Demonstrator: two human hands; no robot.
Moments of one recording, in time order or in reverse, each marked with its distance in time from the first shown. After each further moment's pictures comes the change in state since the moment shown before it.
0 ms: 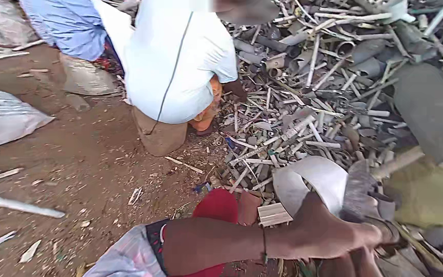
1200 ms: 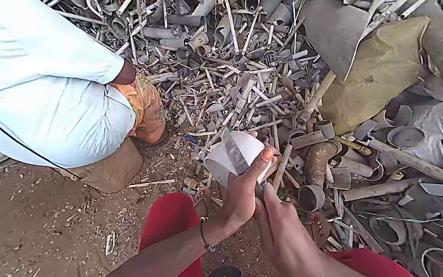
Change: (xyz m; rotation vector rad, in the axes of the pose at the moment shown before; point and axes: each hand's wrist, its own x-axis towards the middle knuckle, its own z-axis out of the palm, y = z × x) left_hand 0.002 -0.037 0.008 -0.207 0.160 0.152; right_hand -0.002 0.000 0.015 -0.344 0.110 -0.057
